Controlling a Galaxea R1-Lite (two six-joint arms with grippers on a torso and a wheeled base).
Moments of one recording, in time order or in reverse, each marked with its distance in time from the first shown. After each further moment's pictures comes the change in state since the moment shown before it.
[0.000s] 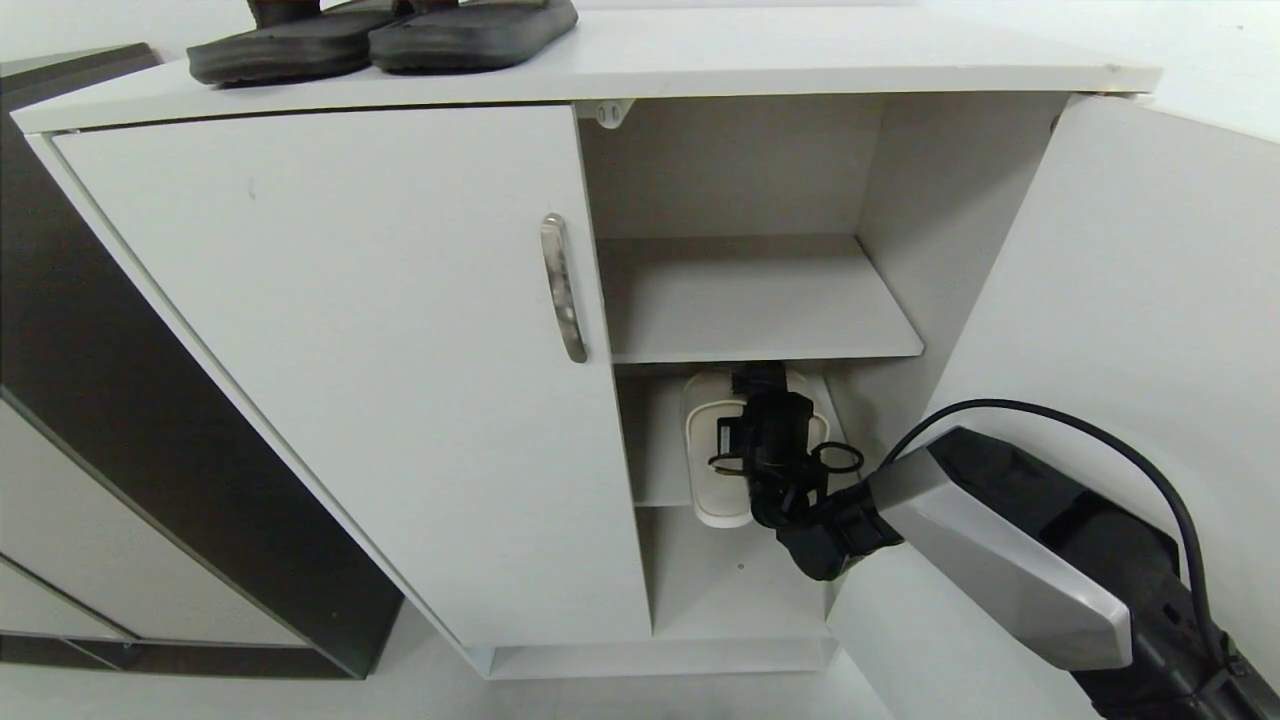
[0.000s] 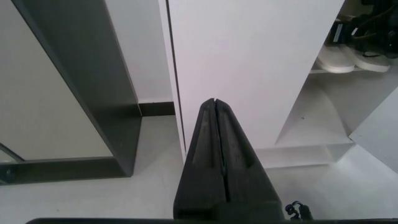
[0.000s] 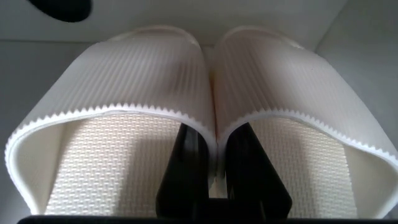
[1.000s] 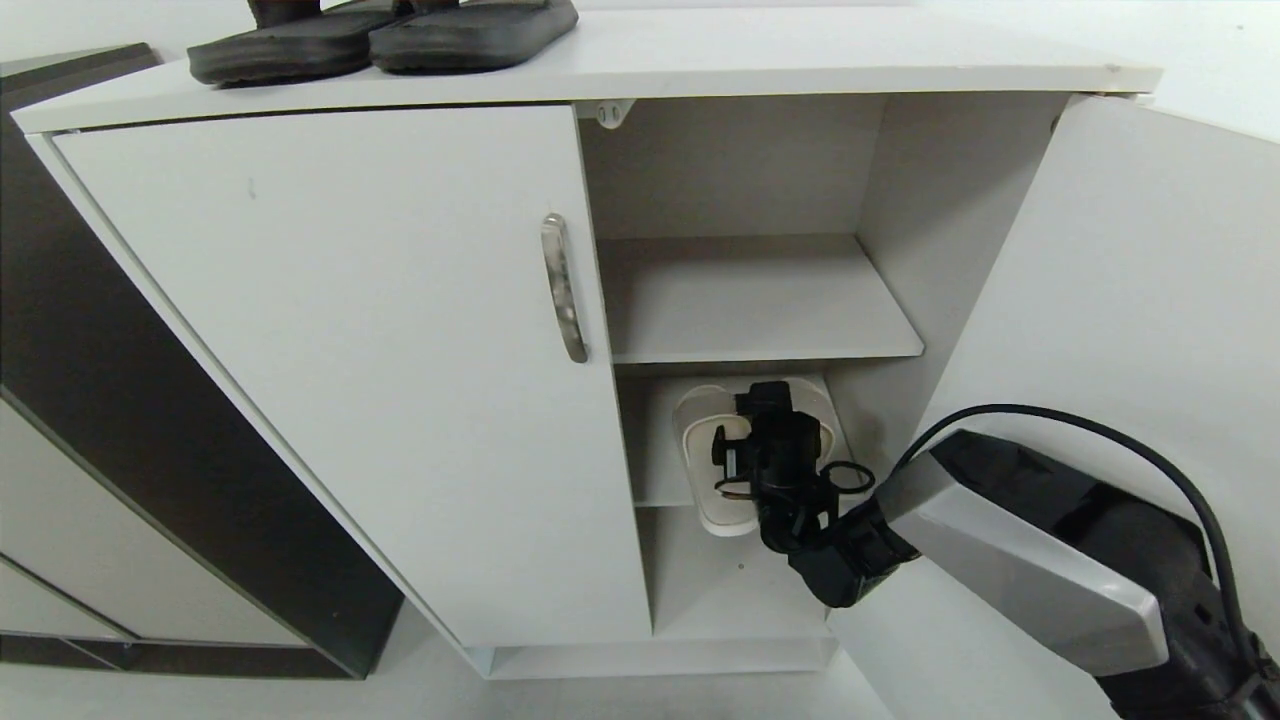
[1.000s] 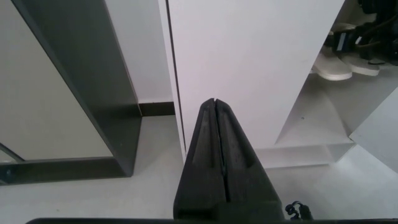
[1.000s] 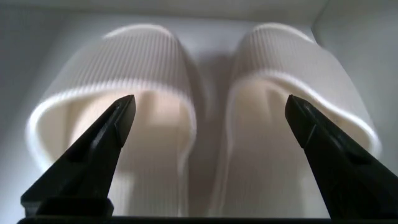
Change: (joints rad) left arm 0.000 0.000 0.000 0.000 0.000 0.000; right arm 0.021 -0.063 0.195 -0.066 -0.008 0.001
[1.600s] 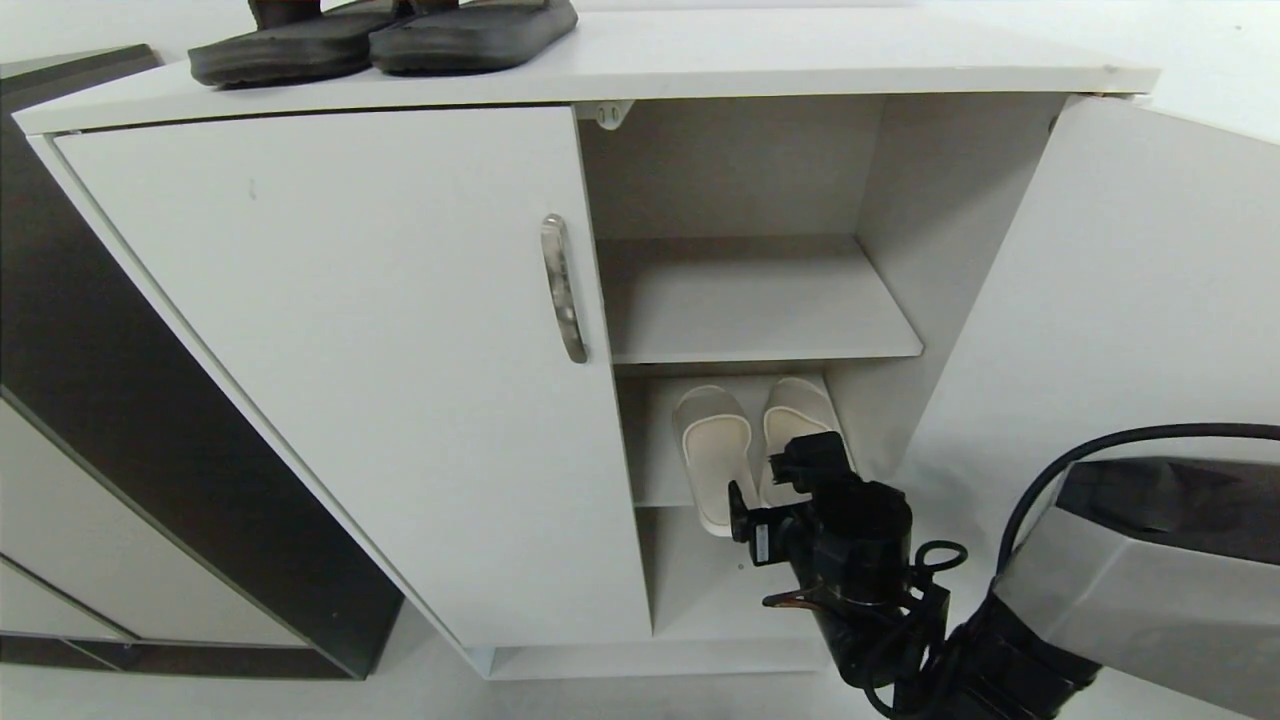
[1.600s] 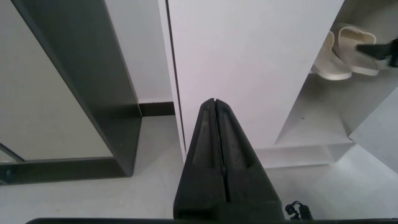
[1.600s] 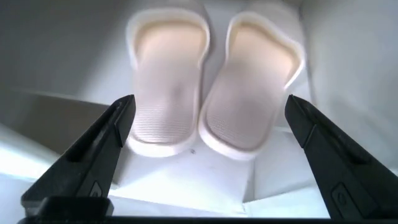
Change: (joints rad) left arm 0.000 0.000 0.000 0.000 0.000 -0.002; right arm 0.172 -0.349 0.711 -0.349 -0.031 0.004
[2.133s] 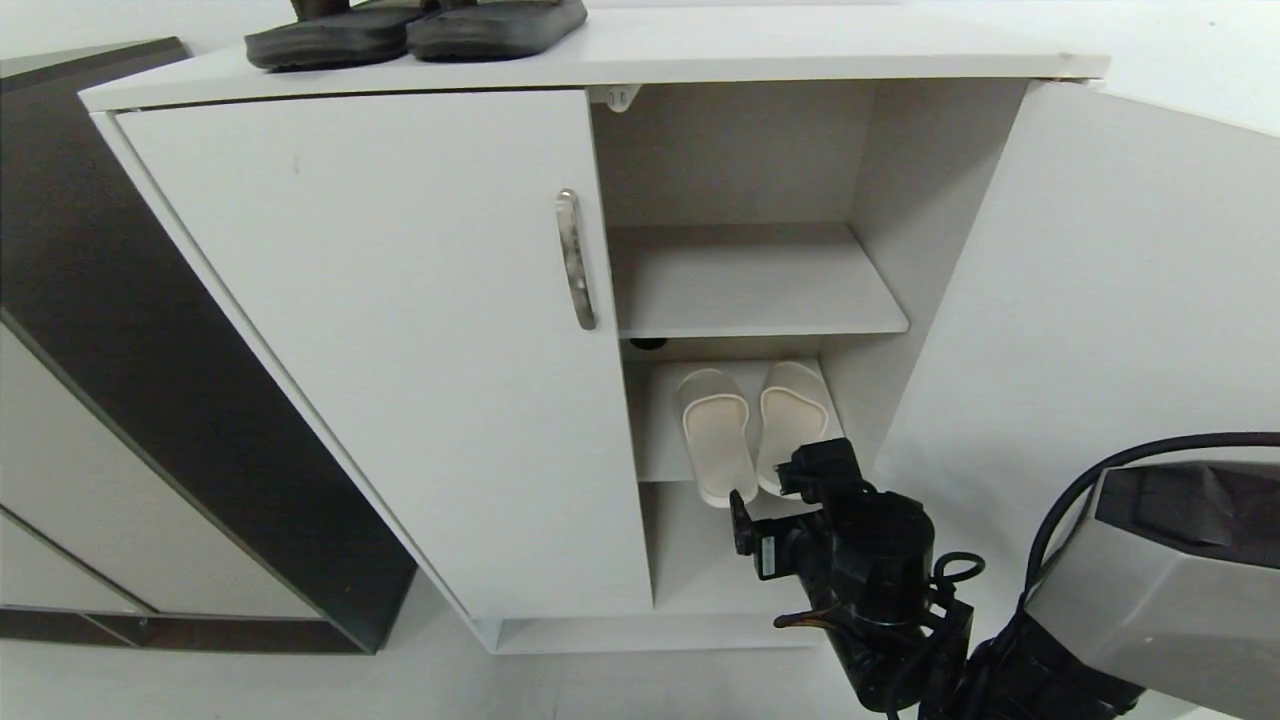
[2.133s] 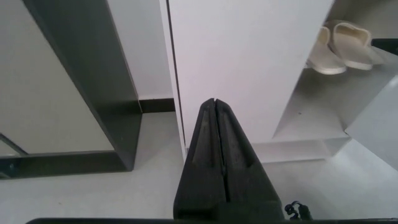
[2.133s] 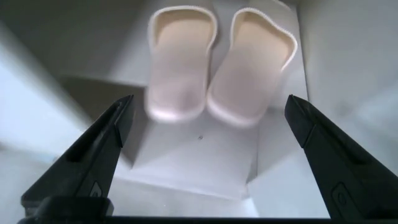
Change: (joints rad) left arm 0.000 0.000 0.000 0.001 -0.001 0.000; right arm 0.024 -0.043 0.058 -0.010 0.000 0.003
